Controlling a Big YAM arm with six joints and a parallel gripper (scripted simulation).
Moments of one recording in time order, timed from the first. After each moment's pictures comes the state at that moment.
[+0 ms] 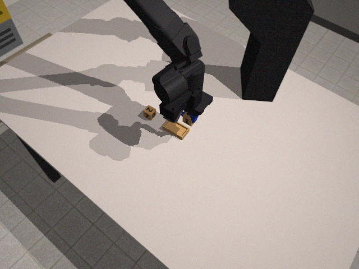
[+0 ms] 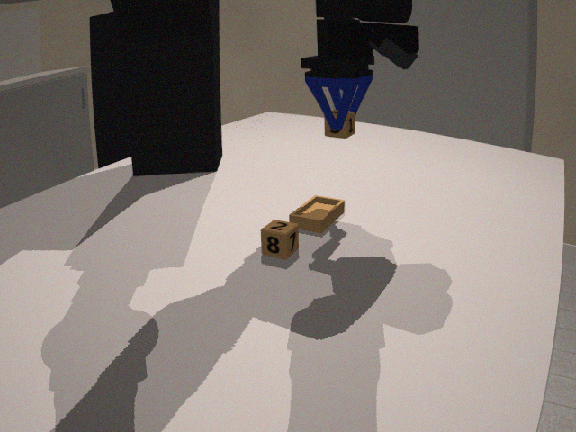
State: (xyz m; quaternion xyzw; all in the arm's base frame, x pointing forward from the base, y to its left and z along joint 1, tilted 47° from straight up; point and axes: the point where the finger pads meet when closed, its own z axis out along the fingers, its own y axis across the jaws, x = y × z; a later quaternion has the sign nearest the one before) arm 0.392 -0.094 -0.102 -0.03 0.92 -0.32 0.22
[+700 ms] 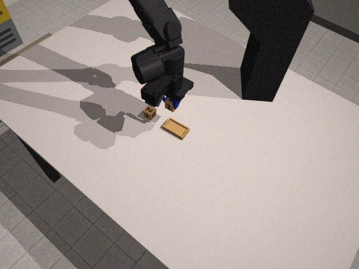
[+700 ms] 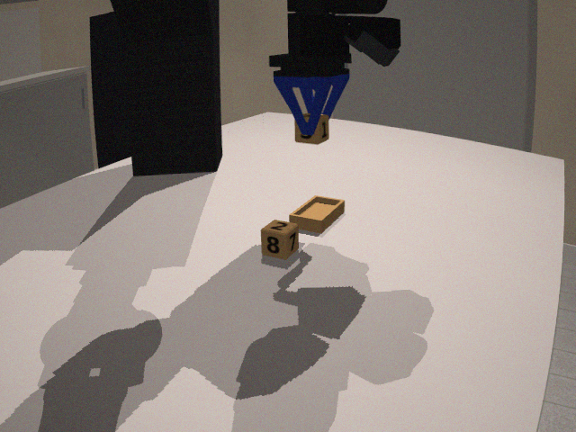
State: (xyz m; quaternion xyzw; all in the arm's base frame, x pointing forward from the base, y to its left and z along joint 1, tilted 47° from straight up) arm 0.377 -0.145 -0.058 -0.04 0.92 -0.34 0.21
